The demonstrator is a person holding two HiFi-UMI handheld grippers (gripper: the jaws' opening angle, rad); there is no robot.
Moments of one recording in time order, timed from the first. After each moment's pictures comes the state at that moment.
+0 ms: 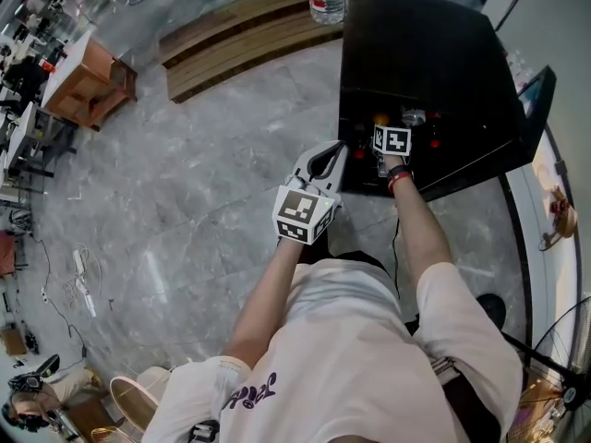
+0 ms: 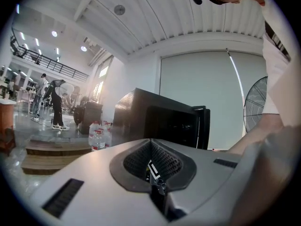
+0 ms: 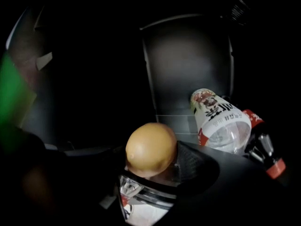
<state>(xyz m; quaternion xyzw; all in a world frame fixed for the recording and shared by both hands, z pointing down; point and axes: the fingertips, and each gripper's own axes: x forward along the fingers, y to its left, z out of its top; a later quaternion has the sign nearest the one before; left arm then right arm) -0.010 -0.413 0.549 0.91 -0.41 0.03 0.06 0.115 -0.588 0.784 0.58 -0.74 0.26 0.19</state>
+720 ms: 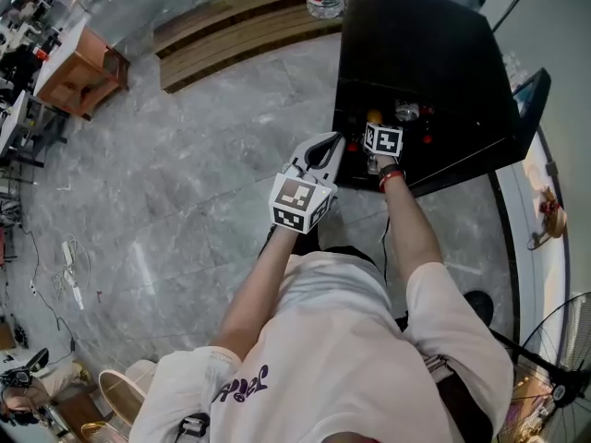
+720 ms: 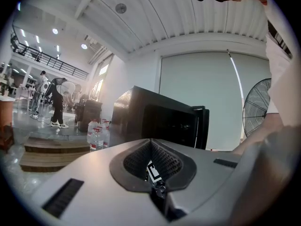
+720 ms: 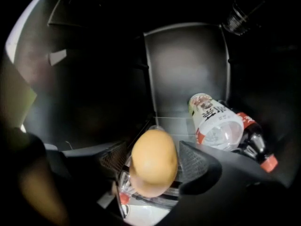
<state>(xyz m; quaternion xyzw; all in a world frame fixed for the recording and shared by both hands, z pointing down) -0.010 -0.408 0.551 0.91 -0.40 0.03 0.07 0.110 -0.574 0.782 0.60 -0.74 0.24 0.18</state>
